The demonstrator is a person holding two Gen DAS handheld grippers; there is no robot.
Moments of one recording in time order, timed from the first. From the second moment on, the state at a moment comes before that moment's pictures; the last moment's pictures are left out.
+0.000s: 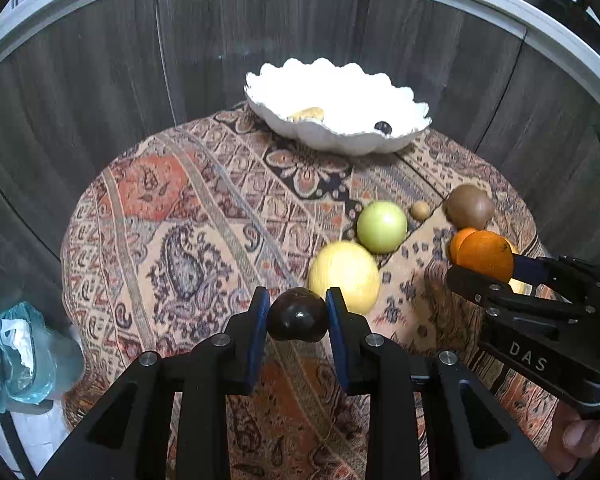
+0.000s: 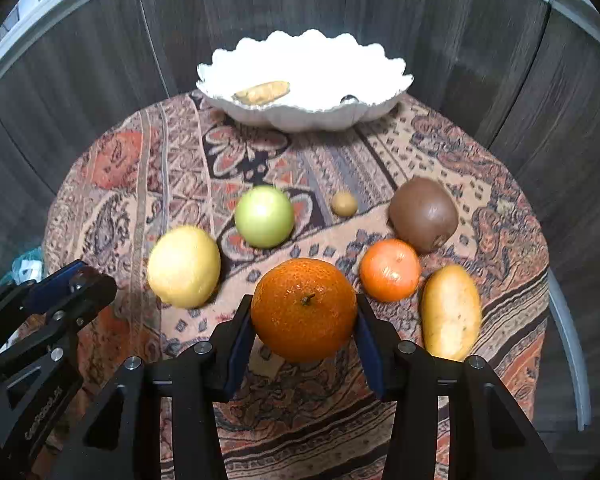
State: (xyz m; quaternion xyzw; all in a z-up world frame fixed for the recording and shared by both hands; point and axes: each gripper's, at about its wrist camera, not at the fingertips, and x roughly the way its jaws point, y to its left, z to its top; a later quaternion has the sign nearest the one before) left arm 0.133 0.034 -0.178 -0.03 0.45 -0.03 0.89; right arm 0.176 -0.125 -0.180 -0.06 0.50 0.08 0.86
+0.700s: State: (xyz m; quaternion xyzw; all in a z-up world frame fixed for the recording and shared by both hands) left arm 0.222 0.036 -0.123 -0.03 0.41 -0.04 0.91; right arm 0.237 -0.131 -0.118 -0.06 0.44 0.08 0.89
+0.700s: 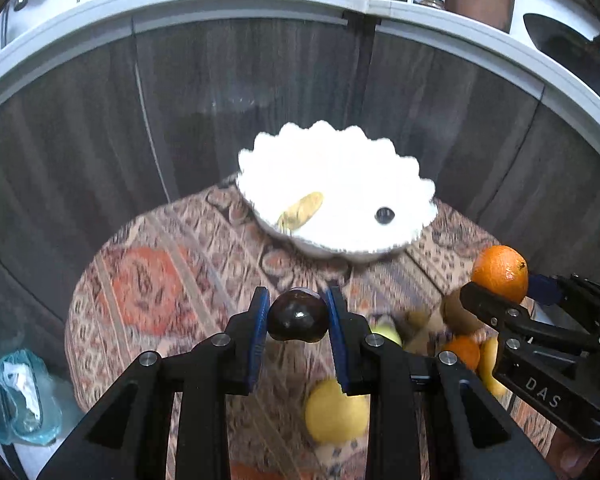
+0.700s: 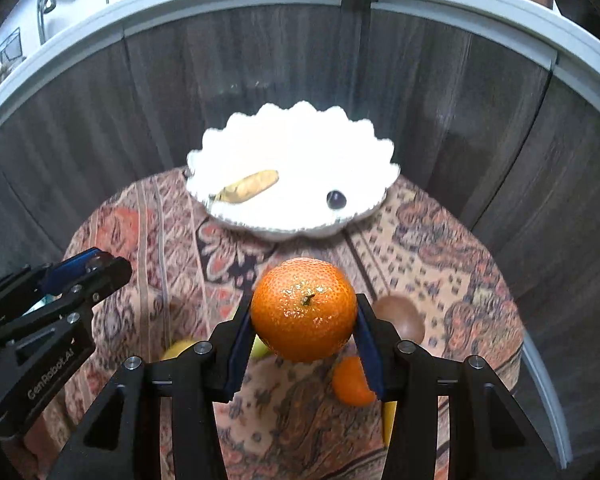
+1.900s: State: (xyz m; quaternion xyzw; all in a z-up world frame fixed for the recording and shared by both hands) left arm 0.382 0.025 -0.169 0.01 0.42 -0.06 0.90; right arm 0.390 -0.132 -0.154 -0.05 0.46 0.07 0.88
